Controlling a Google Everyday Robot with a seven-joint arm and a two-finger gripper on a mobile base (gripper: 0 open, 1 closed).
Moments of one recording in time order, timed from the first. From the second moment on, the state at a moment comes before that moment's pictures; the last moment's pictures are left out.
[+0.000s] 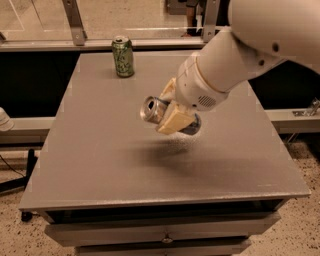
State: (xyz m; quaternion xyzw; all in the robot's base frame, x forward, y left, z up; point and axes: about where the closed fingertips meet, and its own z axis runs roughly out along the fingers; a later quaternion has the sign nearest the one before) arm 0.478 -0.011 0.909 -0.70 0.64 0.11 0.29
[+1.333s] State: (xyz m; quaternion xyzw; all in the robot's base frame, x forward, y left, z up) arm 0.456 -0.003 0.848 -0.75 0.65 0.00 0.15
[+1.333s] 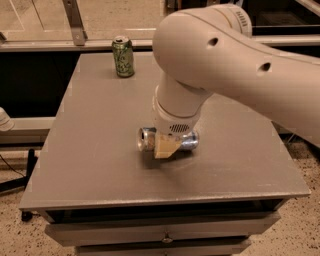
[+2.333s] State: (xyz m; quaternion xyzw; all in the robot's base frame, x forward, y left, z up) arm 0.454 -0.002 0.851 -0.74 0.65 0.07 0.16
